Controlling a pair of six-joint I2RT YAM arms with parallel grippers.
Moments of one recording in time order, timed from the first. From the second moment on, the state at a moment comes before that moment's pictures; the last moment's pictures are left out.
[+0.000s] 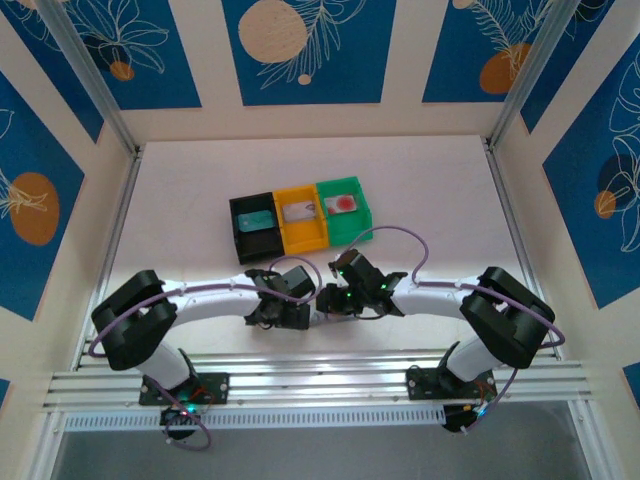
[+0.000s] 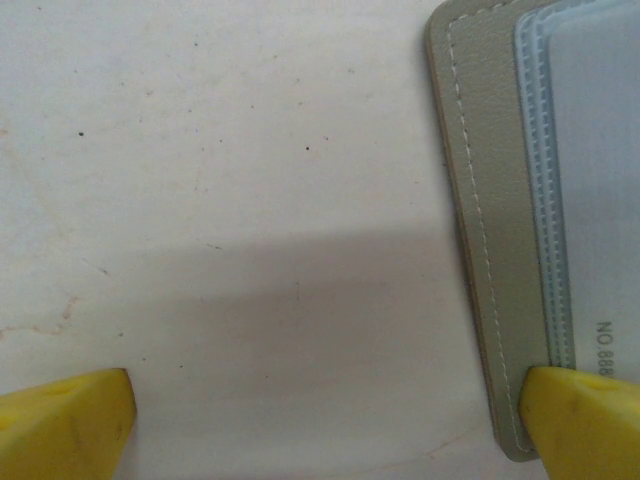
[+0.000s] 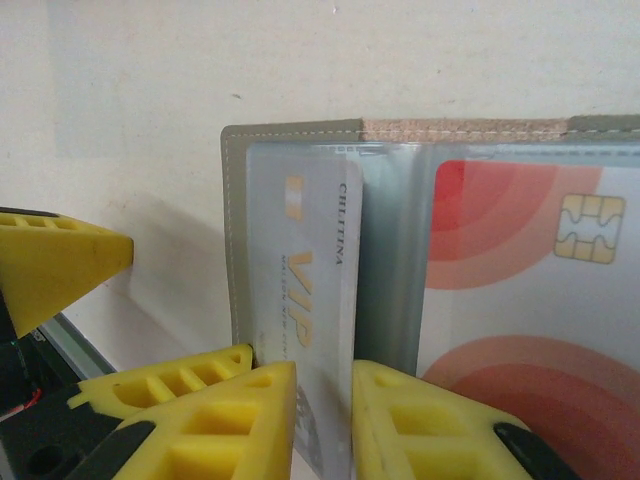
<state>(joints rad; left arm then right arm) -0.99 1.56 0.81 -0.67 -0.10 -0.89 0.86 1.49 0.61 -0.02 -0.31 0.86</state>
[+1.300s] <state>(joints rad) -0.99 1.56 0.81 -0.67 -0.10 -0.89 0.84 1.46 0.60 -0.02 -0.32 0.85</state>
